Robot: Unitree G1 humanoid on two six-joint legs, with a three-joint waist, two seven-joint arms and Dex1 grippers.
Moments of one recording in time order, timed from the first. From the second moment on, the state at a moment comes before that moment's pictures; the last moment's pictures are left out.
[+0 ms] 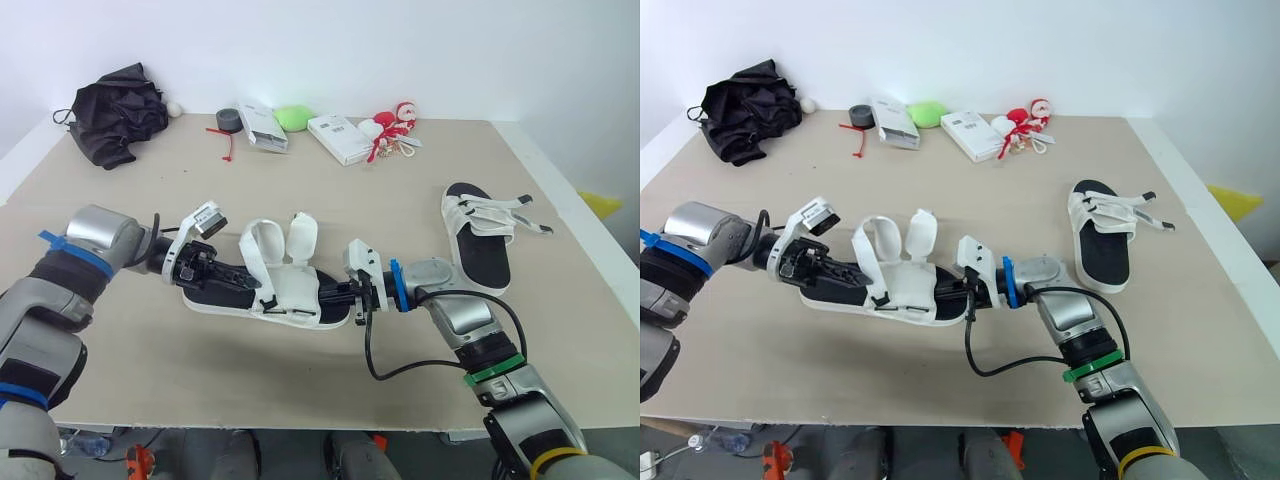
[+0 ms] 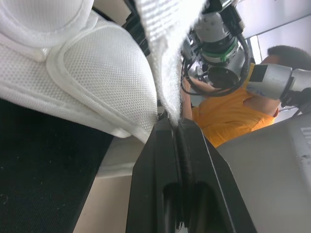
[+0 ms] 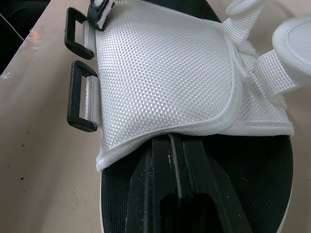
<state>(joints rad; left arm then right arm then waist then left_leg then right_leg) -1.03 0.85 -0.62 0.58 -0.80 1.09 -1.60 -0.63 -0.41 0.30 0.21 0.19 0.34 1.22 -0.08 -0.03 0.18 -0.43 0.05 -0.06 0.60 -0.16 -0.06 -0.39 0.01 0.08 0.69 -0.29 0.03</state>
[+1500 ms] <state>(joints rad) -1.04 0.89 -0.77 0.49 -0.74 0.94 -1.61 -0.62 -0.41 0.29 0.20 0.19 0.34 1.20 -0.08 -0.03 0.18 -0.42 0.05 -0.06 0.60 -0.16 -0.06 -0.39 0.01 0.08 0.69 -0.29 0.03</state>
